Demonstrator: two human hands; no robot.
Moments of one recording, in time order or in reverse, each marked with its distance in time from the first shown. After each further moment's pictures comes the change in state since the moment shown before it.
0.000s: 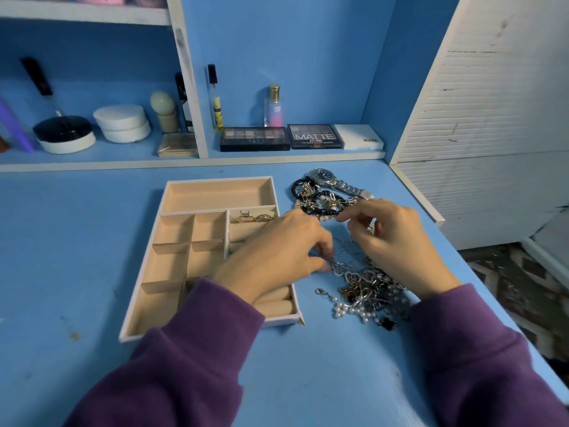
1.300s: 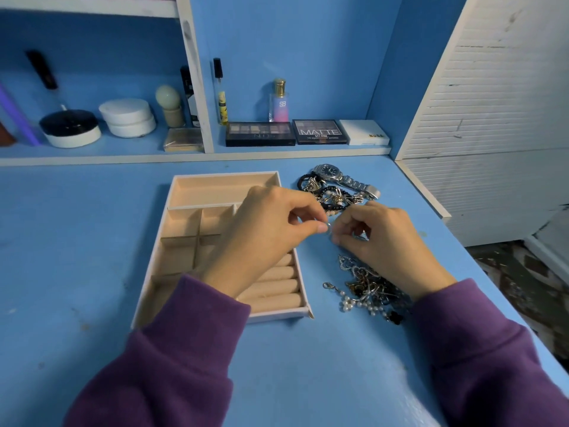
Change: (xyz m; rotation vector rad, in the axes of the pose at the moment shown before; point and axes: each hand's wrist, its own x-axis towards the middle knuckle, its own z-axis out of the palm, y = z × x) left_hand -0.021 -0.003 -0.018 -0.334 0.402 -0.133; right_hand -0.002 -0.006 0.011 -0.041 -0.132 -0.007
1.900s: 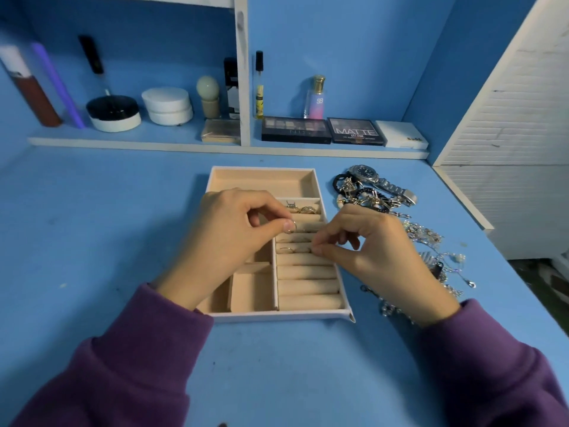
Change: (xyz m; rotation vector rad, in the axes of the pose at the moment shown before) left_hand -0.035 -0.038 -0.048 0.019 0.178 -0.093; right_hand 0.006 -0.046 0.028 0.289 -0.084 -0.139
